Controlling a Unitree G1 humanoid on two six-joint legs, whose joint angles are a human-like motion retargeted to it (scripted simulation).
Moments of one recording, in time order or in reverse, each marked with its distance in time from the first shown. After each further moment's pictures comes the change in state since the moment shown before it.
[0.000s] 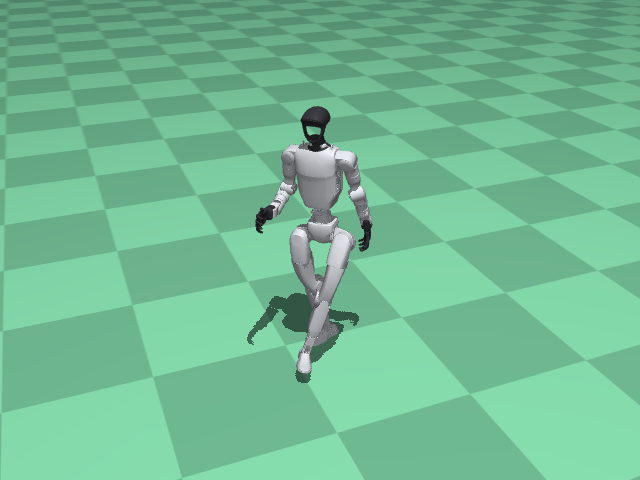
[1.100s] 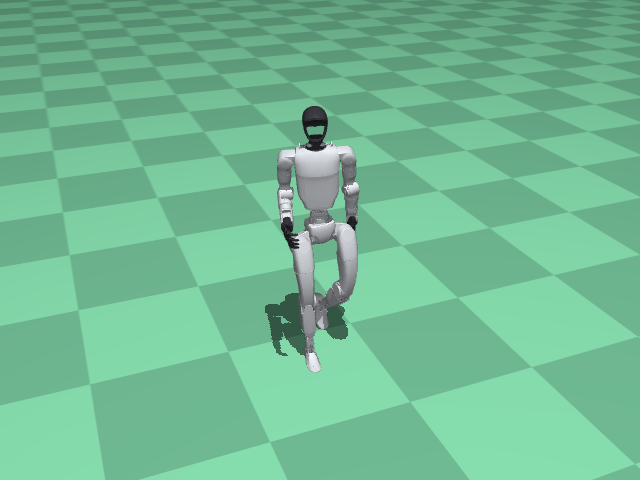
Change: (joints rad) left arm -0.053 -0.028 -0.139 -0.004 0.418 0.007 0.084; right arm 0.114 0.136 0.038 0.063 -0.007 0.016 0.011; waist -0.299 -0.002 -0.050; left_leg 0.258 0.093 -0.353 0.799 0.327 -0.208; right_leg -0.285 -0.073 0.336 0.110 0.095 -0.122
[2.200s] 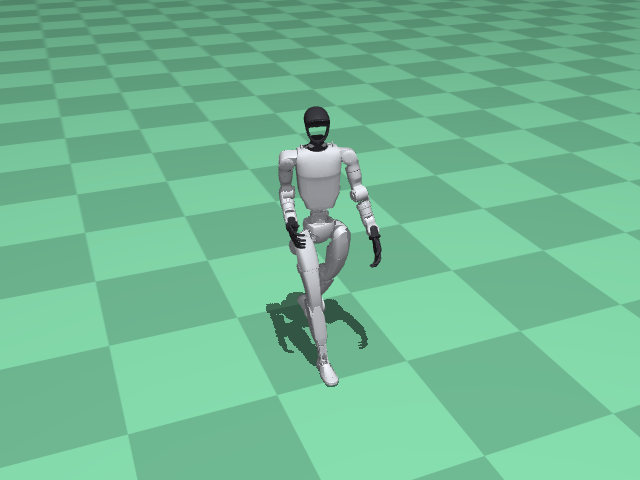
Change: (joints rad) left arm -0.455 0.137 0.022 -0.239 -0.353 -0.192 -0.132; right arm 0.040 0.026 0.022 -0.017 -0.044 -0.025 -0.028; waist -0.139 0.075 0.013; left_leg 0.395 0.046 -0.090 -0.685 -0.231 -0.005; right_leg -0.260 -0.015 -0.120 -0.007 0.195 0.066
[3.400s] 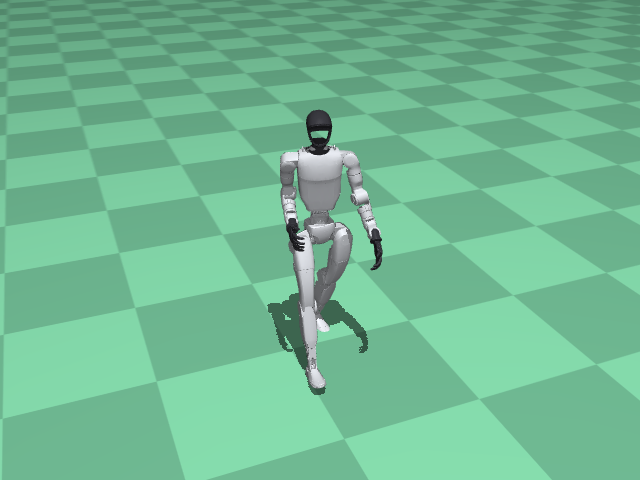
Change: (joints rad) left arm -0.066 0.004 -0.024 -0.106 -0.074 -0.012 -0.039; right arm -0.004 0.018 -0.016 -0.032 -0.075 0.033 -0.037; waist 0.132 -0.031 0.061; left_leg -0.038 -0.071 0.008 -0.110 -0.300 0.149; right_leg -0.034 -0.048 0.126 -0.119 -0.051 0.101
